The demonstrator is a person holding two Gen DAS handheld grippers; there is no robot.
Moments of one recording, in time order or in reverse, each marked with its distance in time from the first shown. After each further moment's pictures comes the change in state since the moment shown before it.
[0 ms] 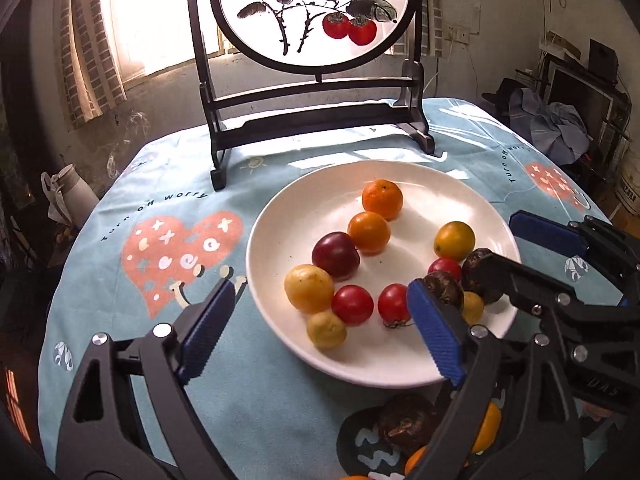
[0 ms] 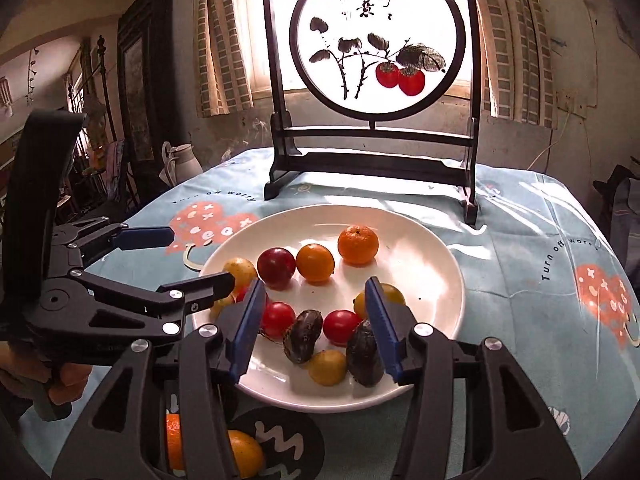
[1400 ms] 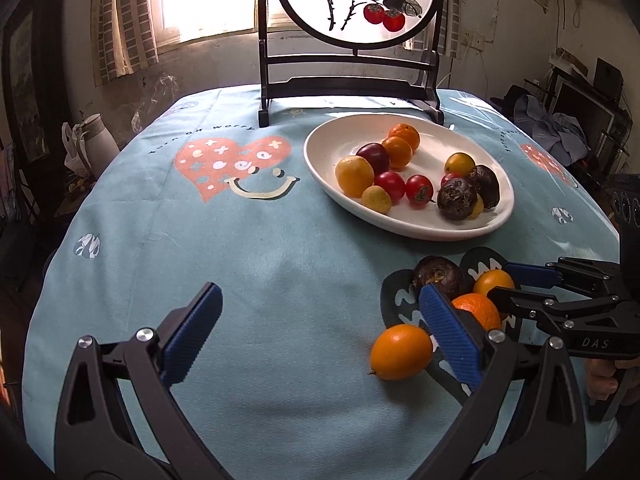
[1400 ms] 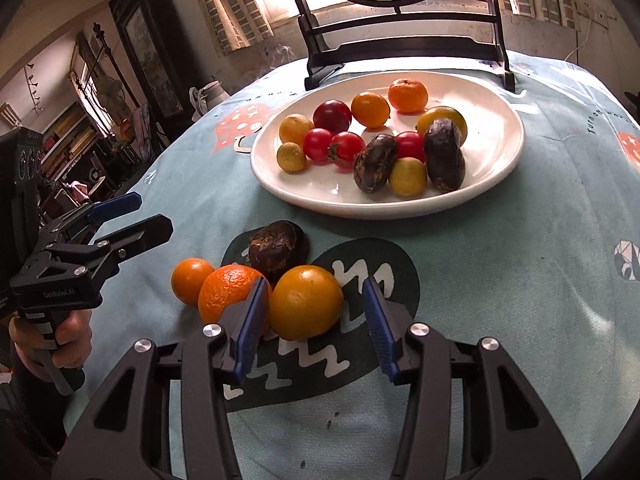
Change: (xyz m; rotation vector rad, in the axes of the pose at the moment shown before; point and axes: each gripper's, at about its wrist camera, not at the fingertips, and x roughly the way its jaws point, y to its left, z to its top) left arm -0.053 0.036 -0.093 -0.100 0.015 -0.005; right arm -0.001 0.020 -0.077 0.141 0.294 0.174
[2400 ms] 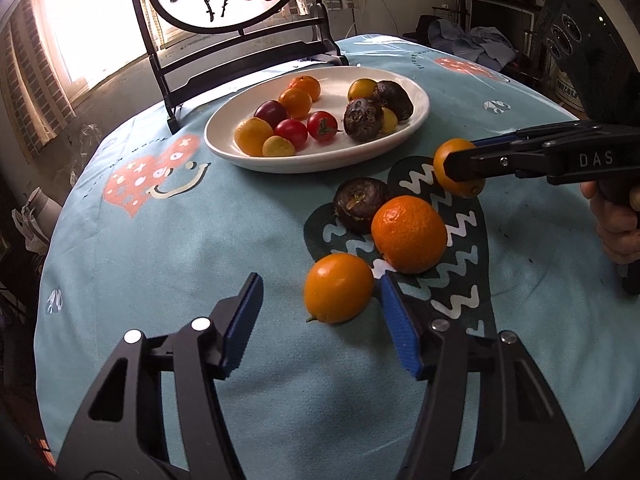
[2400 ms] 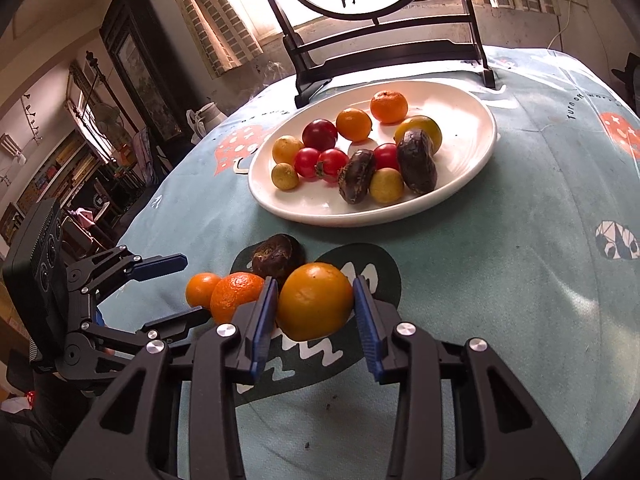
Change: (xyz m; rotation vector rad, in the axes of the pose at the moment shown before) left arm 0.008 -0.039 -0.034 0.361 0.071 -0.135; right arm -0.025 -0.010 0.000 0.077 -0.042 0.022
